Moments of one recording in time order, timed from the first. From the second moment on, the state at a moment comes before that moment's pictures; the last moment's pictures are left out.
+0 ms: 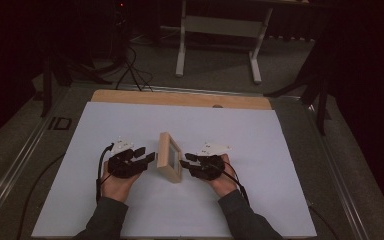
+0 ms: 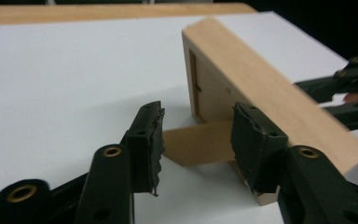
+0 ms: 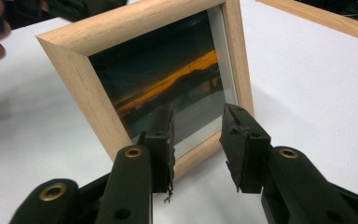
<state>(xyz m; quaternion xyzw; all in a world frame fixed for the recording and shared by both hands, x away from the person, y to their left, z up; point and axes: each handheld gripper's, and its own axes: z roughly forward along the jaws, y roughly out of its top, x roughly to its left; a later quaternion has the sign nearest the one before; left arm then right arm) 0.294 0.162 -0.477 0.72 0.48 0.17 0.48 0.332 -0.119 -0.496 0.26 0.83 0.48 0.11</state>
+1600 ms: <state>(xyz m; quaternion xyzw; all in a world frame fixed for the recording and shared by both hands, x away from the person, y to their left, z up) 0.286 0.114 -0.468 0.75 0.46 0.14 0.46 0.336 -0.128 -0.492 0.27 0.82 0.49 0.12</state>
